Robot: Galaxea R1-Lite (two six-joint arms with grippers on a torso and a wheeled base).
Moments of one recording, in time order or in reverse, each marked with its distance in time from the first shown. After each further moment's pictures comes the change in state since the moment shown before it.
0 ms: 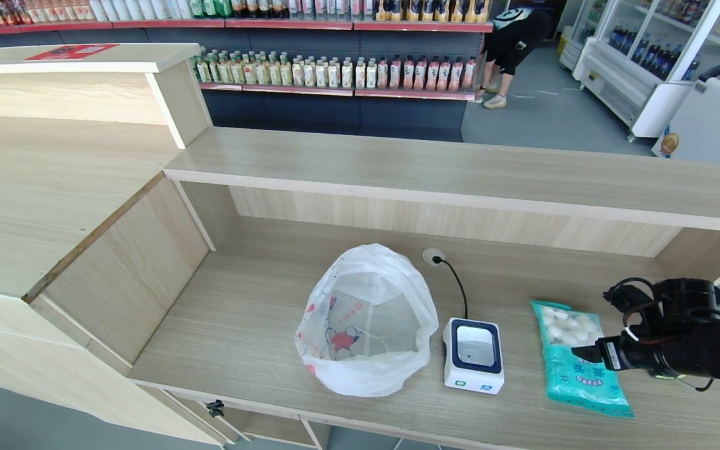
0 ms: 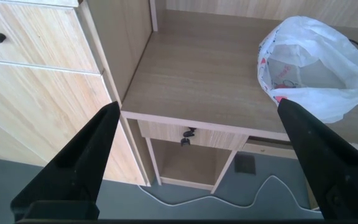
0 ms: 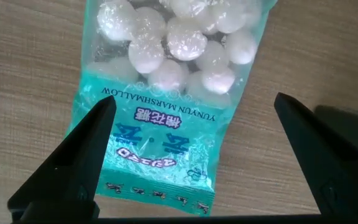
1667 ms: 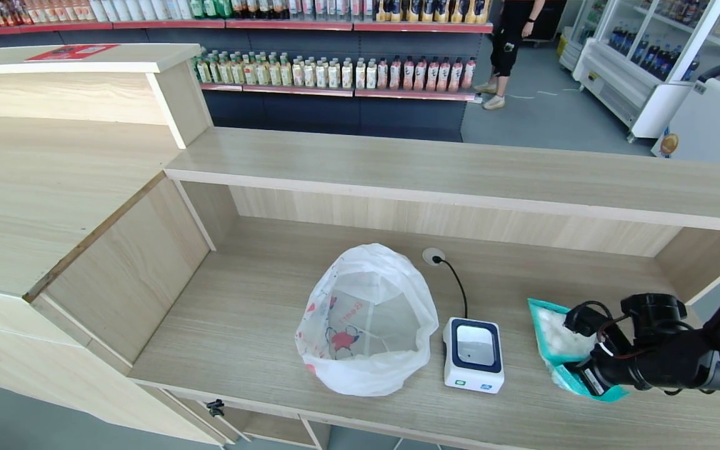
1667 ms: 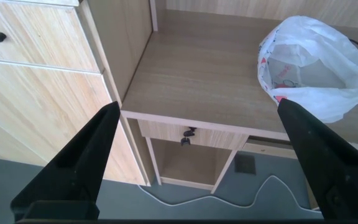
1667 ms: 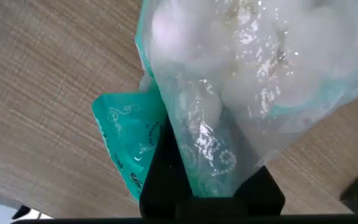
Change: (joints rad) left arm 0.000 0.000 0.000 0.000 0.000 0.000; right arm 0.071 0.096 0.001 0.008 0.091 -0.389
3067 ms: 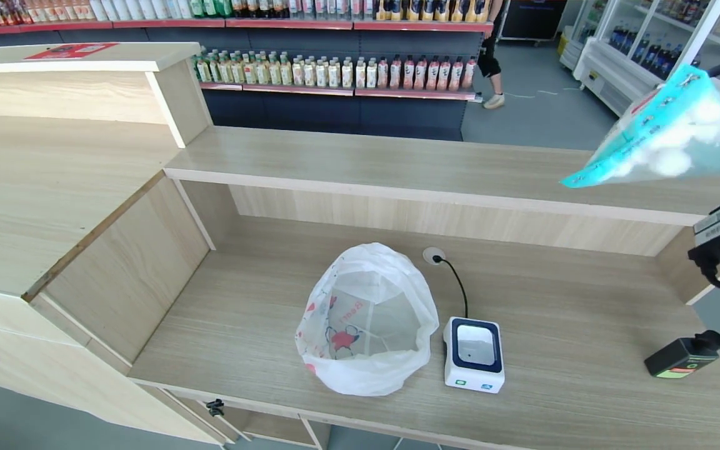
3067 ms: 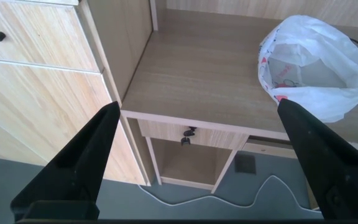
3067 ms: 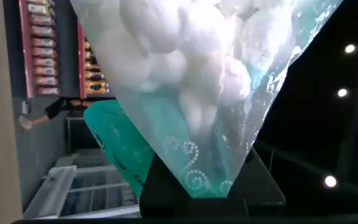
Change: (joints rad) left arm 0.000 0.000 0.000 0.000 0.000 0.000; right arm 0.039 -0.772 0.163 -0.916 0.311 -0.933
